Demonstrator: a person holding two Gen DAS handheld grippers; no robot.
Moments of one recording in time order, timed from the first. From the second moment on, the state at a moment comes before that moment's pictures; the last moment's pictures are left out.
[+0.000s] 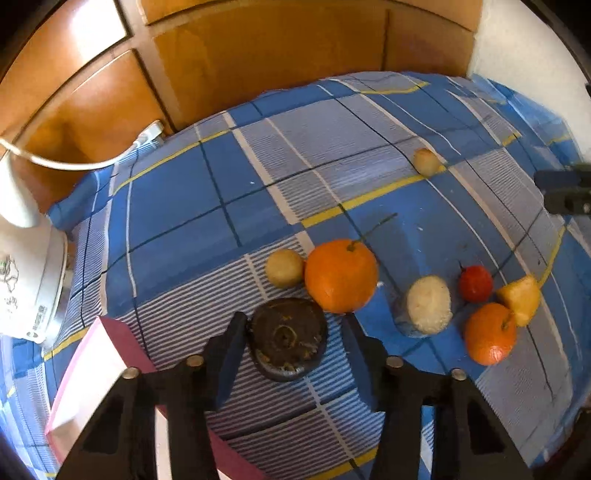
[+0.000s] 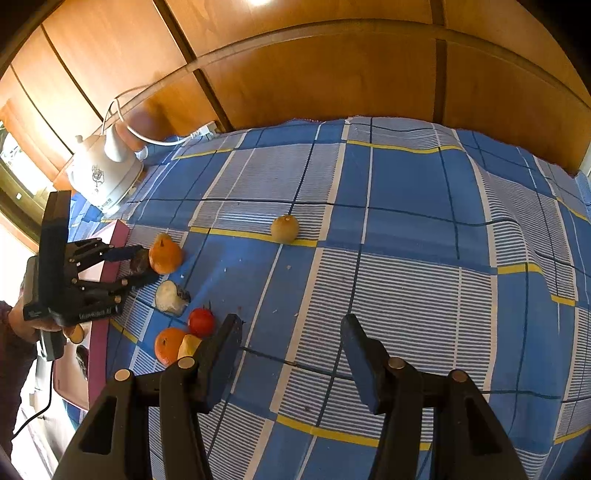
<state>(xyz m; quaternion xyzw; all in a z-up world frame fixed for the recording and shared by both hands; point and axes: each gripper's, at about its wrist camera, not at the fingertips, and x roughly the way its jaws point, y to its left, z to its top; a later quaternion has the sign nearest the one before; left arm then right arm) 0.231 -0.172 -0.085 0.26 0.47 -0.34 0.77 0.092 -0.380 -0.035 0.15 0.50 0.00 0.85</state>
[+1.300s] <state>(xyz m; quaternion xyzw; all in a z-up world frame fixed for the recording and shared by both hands) 0.076 -0.060 -0.015 0.00 0.42 -0.25 0.87 0.153 -0.303 -0.078 0.18 0.58 0.08 0.79</state>
